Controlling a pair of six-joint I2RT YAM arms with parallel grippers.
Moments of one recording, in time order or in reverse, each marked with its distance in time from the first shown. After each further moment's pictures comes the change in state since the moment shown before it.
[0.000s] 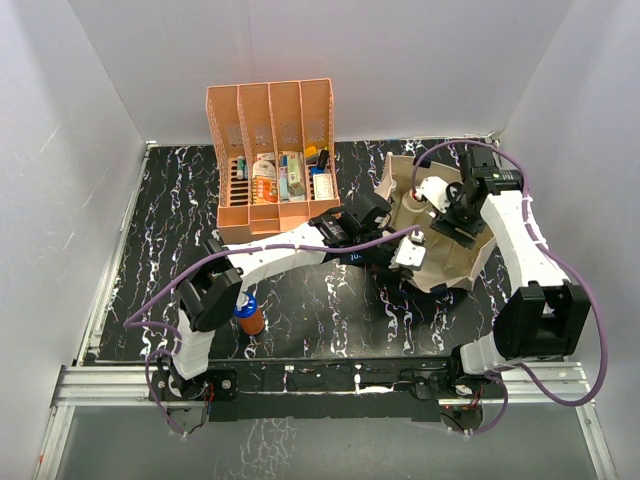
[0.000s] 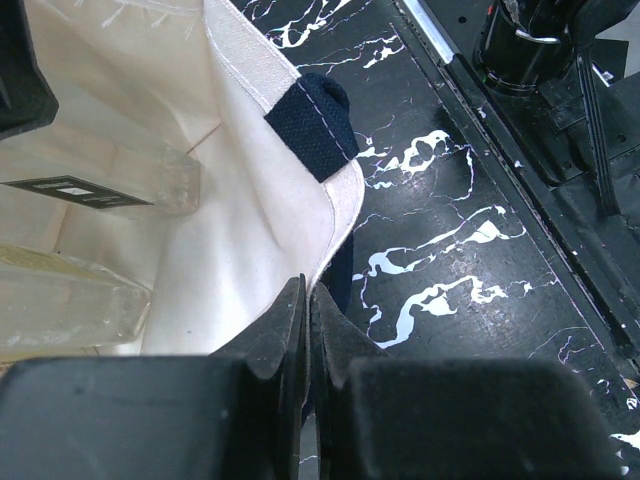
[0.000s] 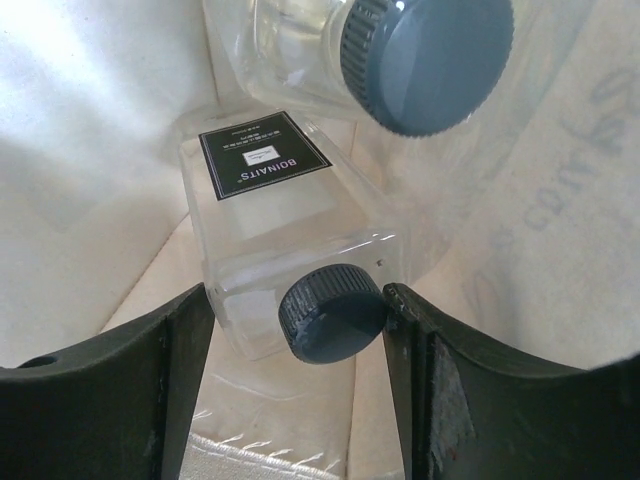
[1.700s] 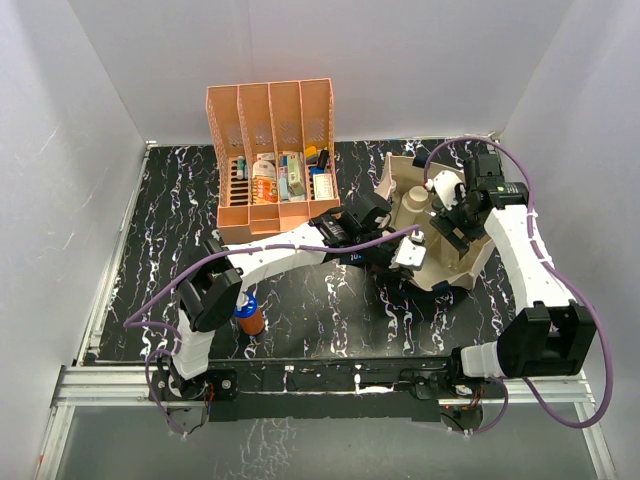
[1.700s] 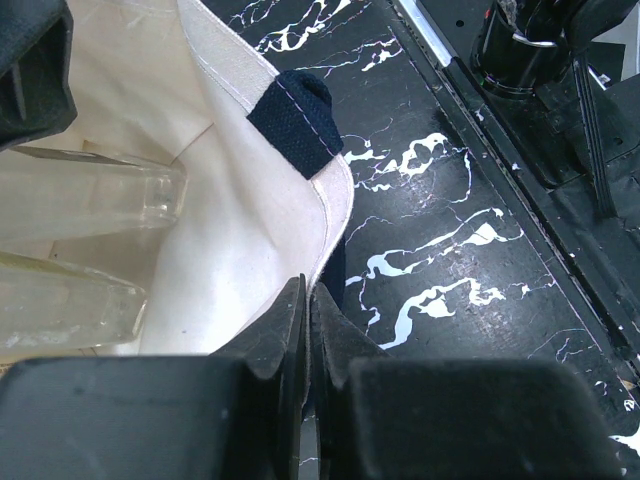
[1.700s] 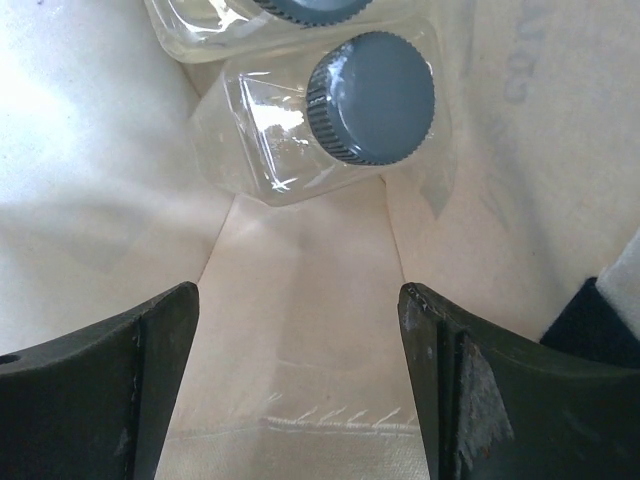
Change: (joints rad) left arm -0.001 0.000 0.000 0.002 0.004 -0.005; right arm 0.000 -0.124 -0.102 0.091 0.072 0.303
